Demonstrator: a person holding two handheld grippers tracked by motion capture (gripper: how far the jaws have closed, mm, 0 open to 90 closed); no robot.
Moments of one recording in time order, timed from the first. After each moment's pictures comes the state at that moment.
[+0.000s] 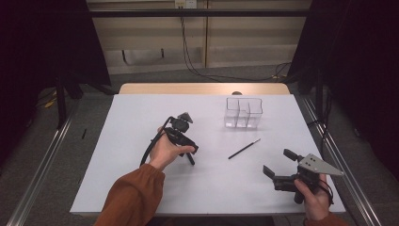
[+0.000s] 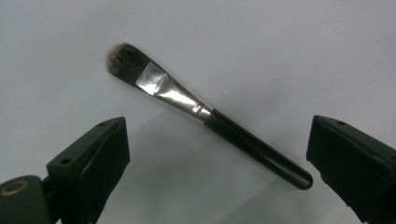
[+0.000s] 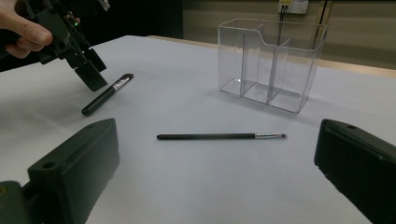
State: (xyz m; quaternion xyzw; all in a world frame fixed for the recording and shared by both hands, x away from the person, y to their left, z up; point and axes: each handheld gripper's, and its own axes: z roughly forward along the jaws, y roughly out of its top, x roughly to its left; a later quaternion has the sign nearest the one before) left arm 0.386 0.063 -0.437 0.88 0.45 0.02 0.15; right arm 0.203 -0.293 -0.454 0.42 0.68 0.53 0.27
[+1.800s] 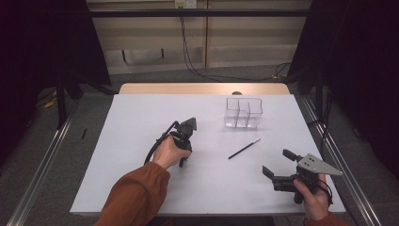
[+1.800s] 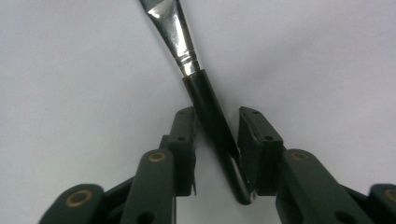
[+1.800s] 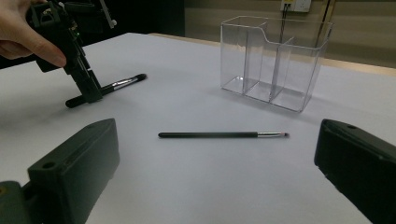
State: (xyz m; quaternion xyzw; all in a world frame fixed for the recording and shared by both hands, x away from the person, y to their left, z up) left arm 0.383 0.051 -0.446 0.89 0.46 0.00 0.05; right arm 0.204 -0.291 -0.455 0.42 0.69 0.53 0.27
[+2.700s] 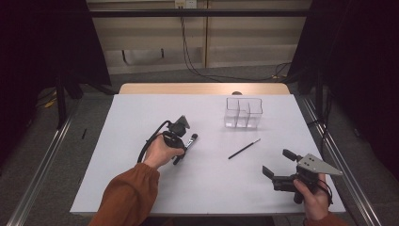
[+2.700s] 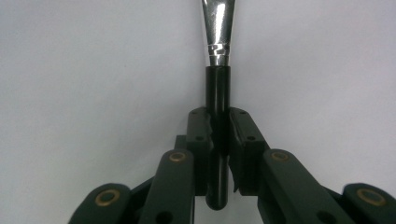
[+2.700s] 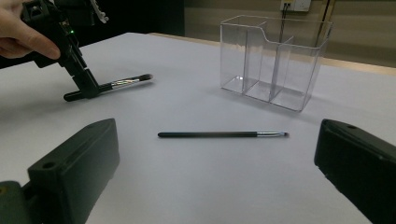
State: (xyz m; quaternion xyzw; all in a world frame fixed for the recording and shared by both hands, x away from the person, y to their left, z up) left arm 0.386 0.077 -0.446 0.89 0.44 -0.04 0.12; right arm 0.204 -0.291 -0.455 0.42 0.69 0.53 0.27
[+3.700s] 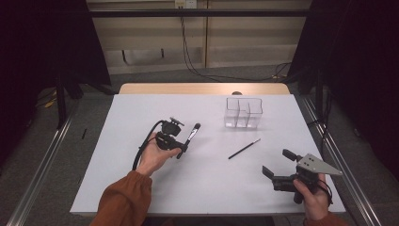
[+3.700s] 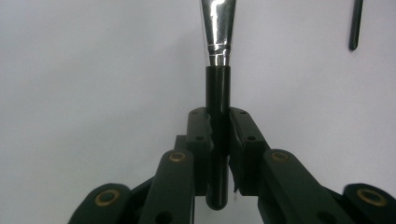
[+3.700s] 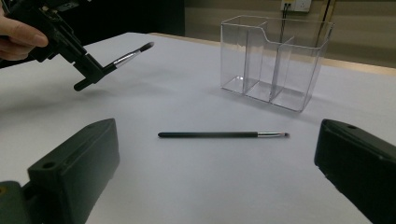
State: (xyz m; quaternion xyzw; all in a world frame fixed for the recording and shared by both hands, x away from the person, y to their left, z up) left arm 0.373 0.098 -0.439 0.87 0.40 0.01 0.28; right arm 0.204 -0.291 -0.455 0.42 0.69 0.53 0.27
